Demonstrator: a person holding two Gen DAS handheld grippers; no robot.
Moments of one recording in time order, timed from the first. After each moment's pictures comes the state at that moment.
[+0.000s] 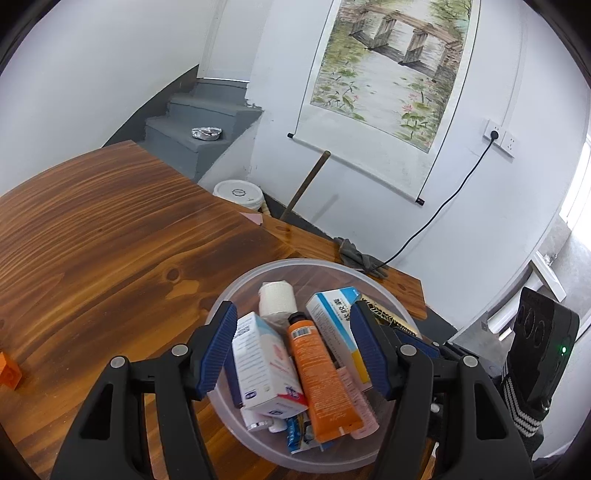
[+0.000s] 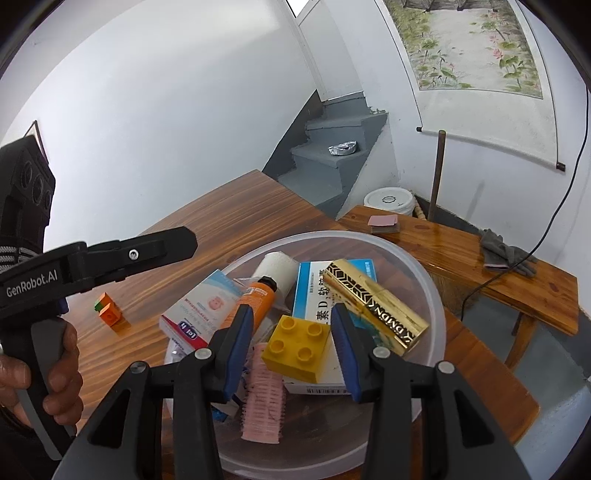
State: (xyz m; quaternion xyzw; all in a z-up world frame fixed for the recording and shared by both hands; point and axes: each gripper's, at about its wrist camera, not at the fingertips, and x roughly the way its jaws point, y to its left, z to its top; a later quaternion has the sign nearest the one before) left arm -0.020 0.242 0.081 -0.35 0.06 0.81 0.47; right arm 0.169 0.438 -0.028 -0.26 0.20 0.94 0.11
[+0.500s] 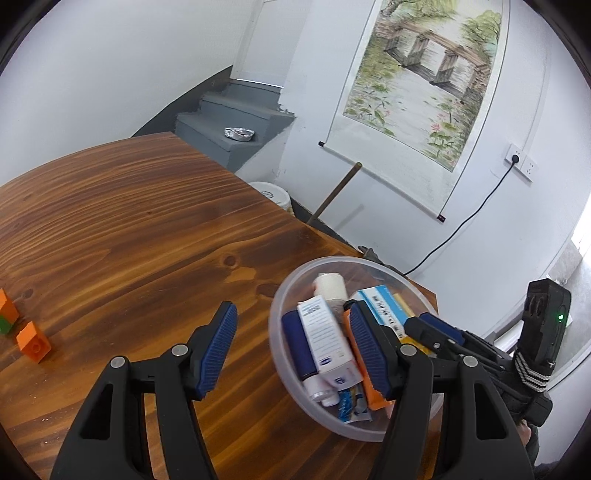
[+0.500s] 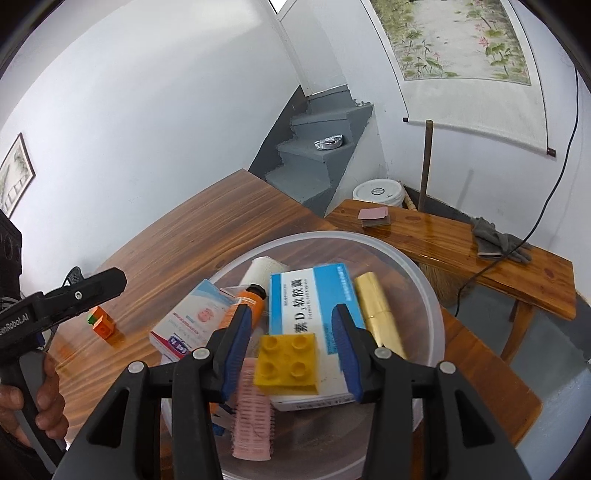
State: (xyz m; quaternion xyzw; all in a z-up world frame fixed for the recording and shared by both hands) left arm -0.041 0.185 0.076 -0.36 0.02 0.83 0.43; right arm 0.162 0.439 -0.023 -0.27 0.22 0.93 0.13
